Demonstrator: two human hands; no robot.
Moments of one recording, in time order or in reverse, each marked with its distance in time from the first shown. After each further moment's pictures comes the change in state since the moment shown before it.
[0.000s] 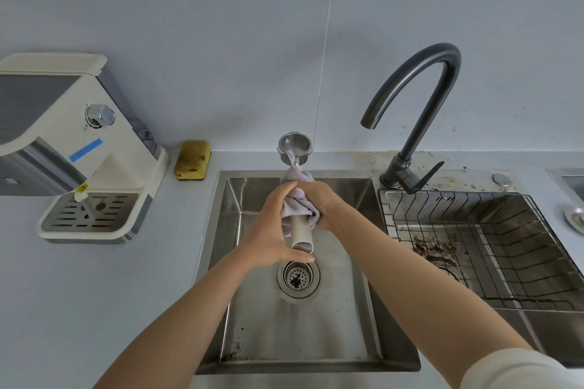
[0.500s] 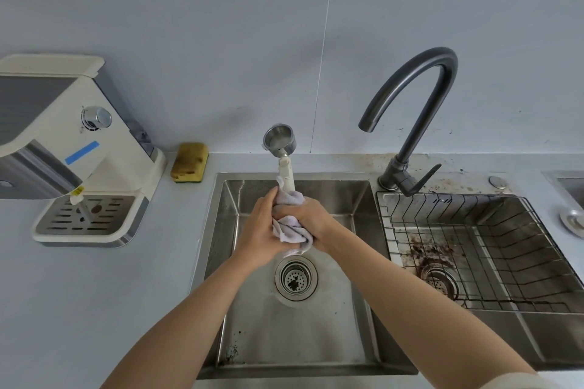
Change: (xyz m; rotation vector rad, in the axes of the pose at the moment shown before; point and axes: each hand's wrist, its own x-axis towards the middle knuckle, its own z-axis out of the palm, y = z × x) left_hand 0.014 -0.029 0.006 0.081 0.244 -0.021; right_hand -0.001 0.028 0.004 -0.183 -0.068 -0.076
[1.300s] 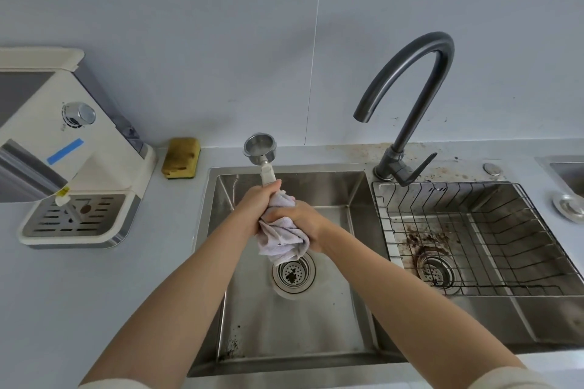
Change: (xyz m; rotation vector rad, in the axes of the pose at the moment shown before) left_hand 0.046 0.017 -0.008 -0.751 -0.150 -0.700; right_hand 0.002 0.015 -0.001 0.167 -0.231 0.025
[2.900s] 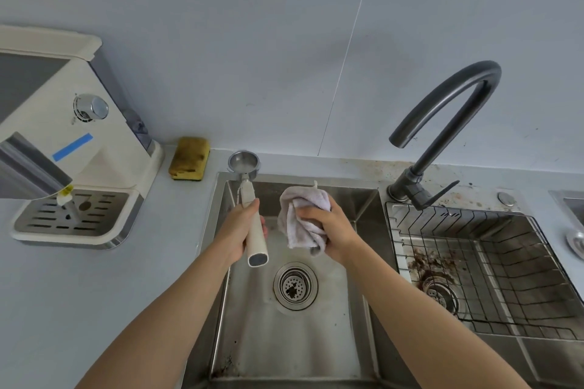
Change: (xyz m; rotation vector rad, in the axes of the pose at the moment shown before) left_hand 0.011 -0.019 -0.051 -0.189 0.150 0.030; right_hand 0.005 -0.015 -0.017 0.108 0.204 -0.184
